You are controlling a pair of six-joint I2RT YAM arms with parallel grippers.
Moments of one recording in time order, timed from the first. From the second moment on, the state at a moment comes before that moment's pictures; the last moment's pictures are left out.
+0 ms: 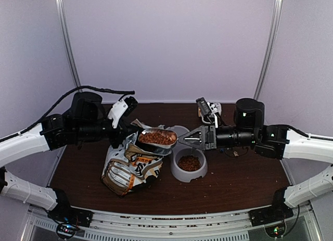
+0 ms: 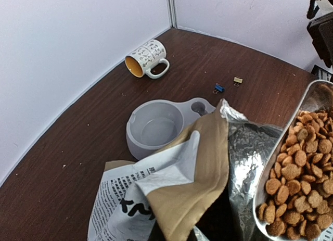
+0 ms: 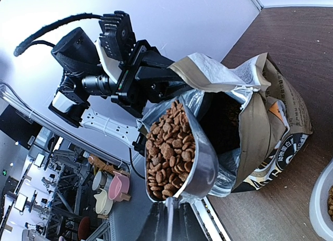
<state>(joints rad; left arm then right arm) -0.89 1.12 1.01 -0.37 0.00 0.12 0.98 1.16 0.91 0.06 -0.43 0.76</state>
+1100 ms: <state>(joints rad) -0.89 1.12 1.01 -0.37 -0.02 0.11 0.96 1.09 0.69 0.56 -0.41 0.91</state>
